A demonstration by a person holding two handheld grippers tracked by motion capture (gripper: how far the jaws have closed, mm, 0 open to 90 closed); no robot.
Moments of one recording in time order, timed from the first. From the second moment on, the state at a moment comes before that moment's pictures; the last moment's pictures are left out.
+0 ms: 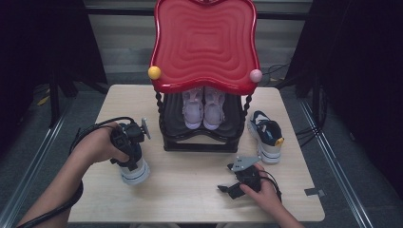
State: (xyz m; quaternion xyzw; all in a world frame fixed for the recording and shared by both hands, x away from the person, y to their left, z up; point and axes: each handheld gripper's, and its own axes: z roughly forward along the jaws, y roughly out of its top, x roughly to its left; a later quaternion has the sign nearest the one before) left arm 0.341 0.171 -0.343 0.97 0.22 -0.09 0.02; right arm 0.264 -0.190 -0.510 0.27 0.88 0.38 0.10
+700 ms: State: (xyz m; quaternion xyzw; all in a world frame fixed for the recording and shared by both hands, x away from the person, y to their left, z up) left arm 0.343 0.160 -0.294 0.98 0.20 -0.08 0.02; right arm 0.264 -0.190 -0.510 0.27 0.88 0.38 0.10
